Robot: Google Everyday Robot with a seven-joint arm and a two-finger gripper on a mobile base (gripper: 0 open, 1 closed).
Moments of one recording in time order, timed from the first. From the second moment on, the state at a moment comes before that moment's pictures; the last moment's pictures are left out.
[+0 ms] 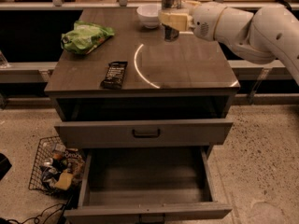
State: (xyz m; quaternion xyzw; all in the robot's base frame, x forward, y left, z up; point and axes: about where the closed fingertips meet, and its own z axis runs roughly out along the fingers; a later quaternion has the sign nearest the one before) arm 0.715 -0.067 1.004 -0.34 0.61 0.28 0.65
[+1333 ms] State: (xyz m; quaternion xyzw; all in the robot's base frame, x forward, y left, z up) arm 0.518 -0.027 0.917 -0.44 0.57 0.38 0.59
